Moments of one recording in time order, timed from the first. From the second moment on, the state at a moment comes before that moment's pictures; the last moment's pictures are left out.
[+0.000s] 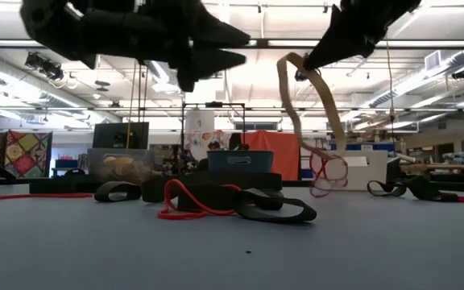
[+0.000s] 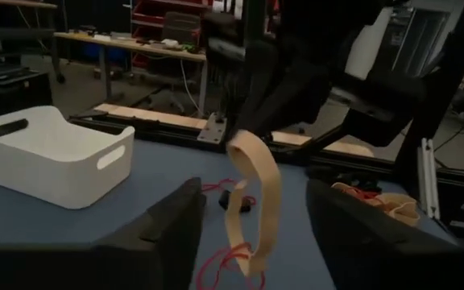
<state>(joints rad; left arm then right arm) -0.14 1.58 0.65 0.90 -0.23 -0.16 0.36 1.34 0.92 -0.38 0.70 0.42</state>
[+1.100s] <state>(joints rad) -0.13 1.78 0.81 0.90 -0.24 -0.14 0.43 1.29 0.84 -0.44 0.77 0.64</state>
